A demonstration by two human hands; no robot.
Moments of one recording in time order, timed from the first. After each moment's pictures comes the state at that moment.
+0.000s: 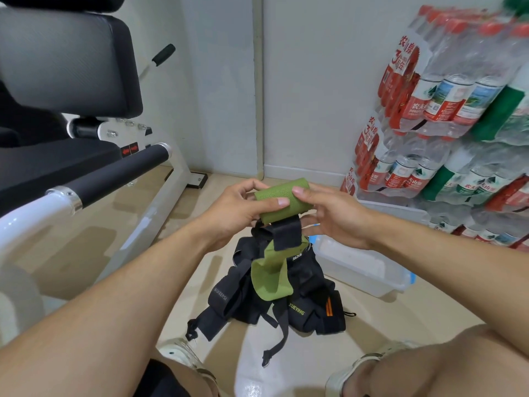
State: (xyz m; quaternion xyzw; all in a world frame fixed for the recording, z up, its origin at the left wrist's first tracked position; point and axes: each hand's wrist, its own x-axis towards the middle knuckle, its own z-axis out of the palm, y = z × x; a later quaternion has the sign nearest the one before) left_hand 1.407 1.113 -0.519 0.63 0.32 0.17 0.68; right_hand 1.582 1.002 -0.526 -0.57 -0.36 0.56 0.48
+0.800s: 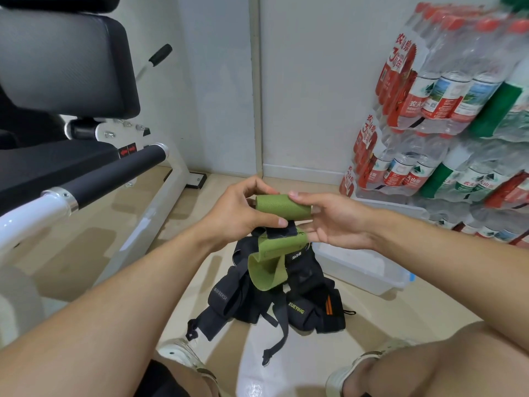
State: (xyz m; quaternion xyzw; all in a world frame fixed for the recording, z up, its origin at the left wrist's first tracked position) left_hand 1.408 1.111 -0.525 0.71 0.30 0.19 0.61; right_hand 1.586 1.002 -0.528 -0.52 -0.27 0.66 0.48
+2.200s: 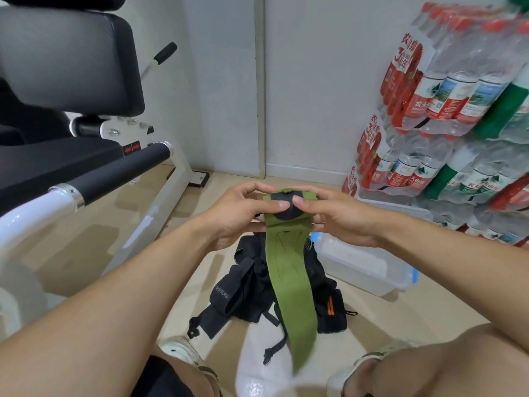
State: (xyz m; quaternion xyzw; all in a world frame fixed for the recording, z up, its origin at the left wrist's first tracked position) left_hand 1.407 1.113 -0.520 0.59 0.34 0.15 0.72; right_hand 1.589 0.998 -0.527 -0.56 -0.40 0.57 0.44
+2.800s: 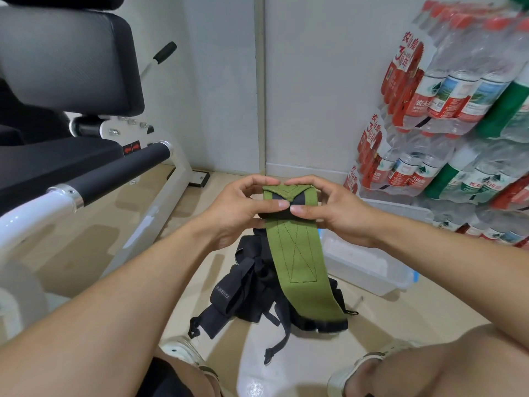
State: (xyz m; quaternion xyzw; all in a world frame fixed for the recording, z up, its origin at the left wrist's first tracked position) left_hand 1.407 1.111 -0.519 0.59 0.32 0.20 0.71; right_hand 1.589 1.002 -0.535 -0.56 -0.41 0.51 0.51
